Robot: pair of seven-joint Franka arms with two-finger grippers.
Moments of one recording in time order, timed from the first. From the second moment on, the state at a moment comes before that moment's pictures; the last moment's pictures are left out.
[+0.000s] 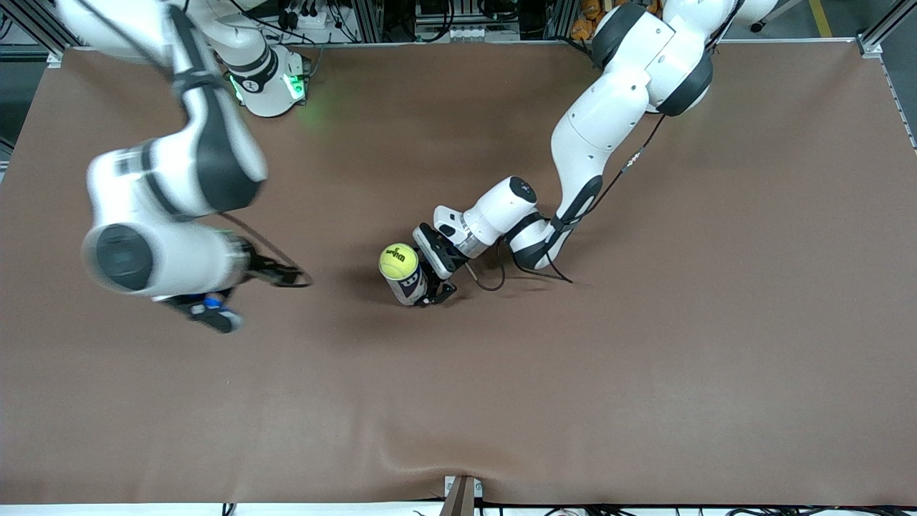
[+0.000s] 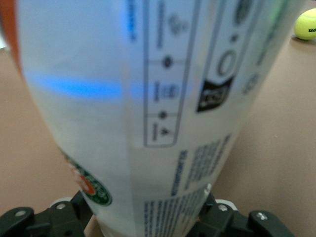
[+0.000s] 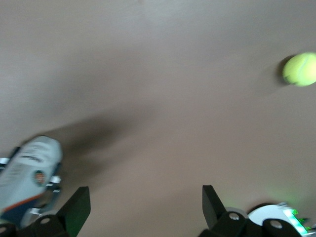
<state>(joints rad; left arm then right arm) -0.57 1.13 -0.28 -1.48 0.43 3.52 -0.04 0.25 0.51 -0.08 -1.27 0.11 1.42 0.59</state>
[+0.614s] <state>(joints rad) -0.57 1.13 -0.28 -1.48 0.43 3.52 -0.04 0.07 0.53 -0.08 -1.46 -0.12 1.49 0.10</state>
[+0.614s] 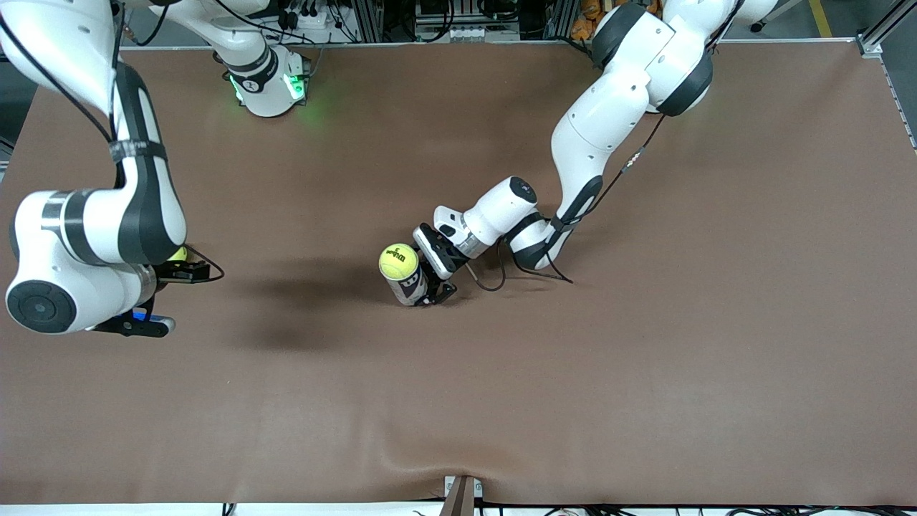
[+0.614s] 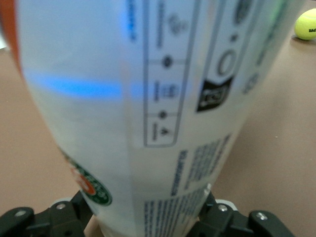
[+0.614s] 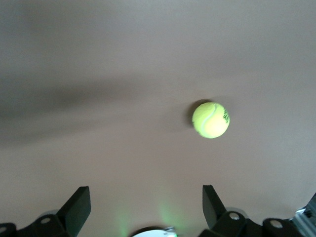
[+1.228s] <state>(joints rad) -0.57 1.13 -0.28 -1.48 0.43 3.52 -0.04 -0.10 0.55 -0.08 -1.74 -0.14 1.80 -0.20</state>
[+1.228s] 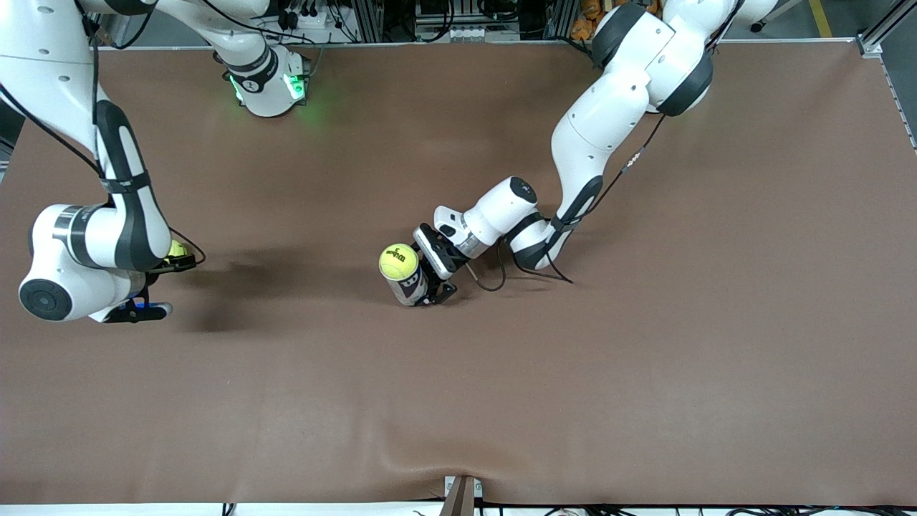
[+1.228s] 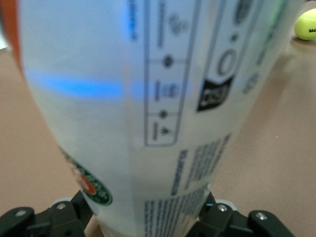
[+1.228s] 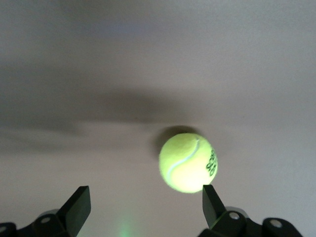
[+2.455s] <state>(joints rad) -0.57 1.13 -0.26 -1.47 0.43 3.53 -0.04 -0.20 0.64 -0.08 -1.79 -0.14 1.91 -0.31</state>
